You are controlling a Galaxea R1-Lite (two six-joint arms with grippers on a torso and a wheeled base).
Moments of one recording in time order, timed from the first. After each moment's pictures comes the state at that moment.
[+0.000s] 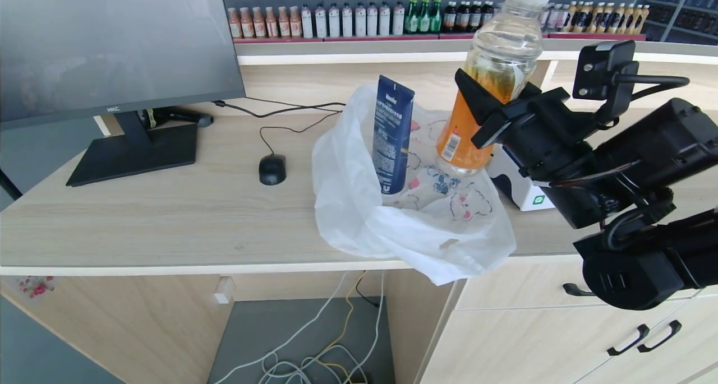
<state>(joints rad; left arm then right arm) 0.00 0.00 0.00 0.00 0.00 0.00 0.46 1.85 -0.91 -1.57 0.08 -0.10</state>
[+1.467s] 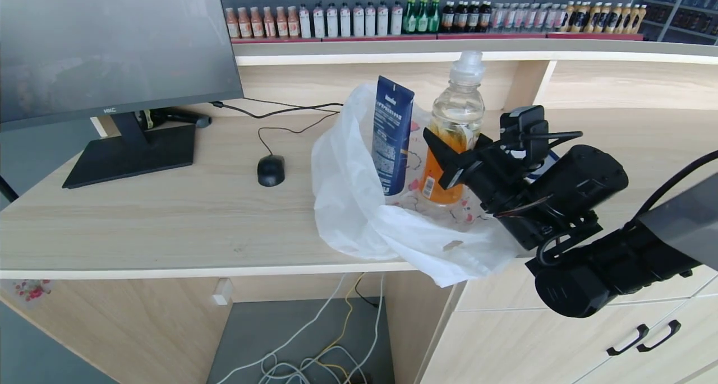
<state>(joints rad) 0.00 0.00 0.00 0.00 0.00 0.00 0.46 2.04 -0.91 -1.58 0.08 -0.12</state>
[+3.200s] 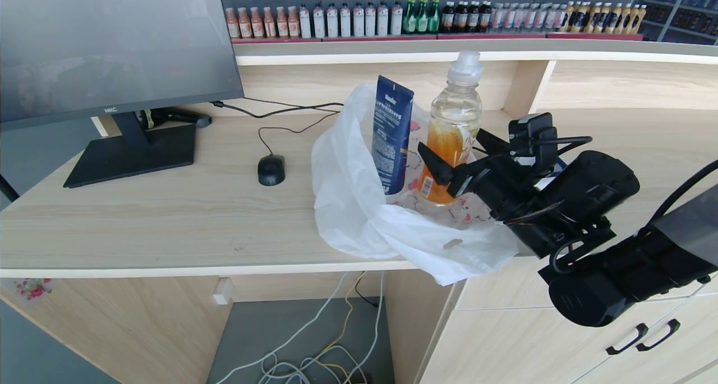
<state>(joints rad) 0.00 0.00 0.00 0.00 0.00 0.00 0.44 2.00 -0.84 -1.57 0.08 -0.09</state>
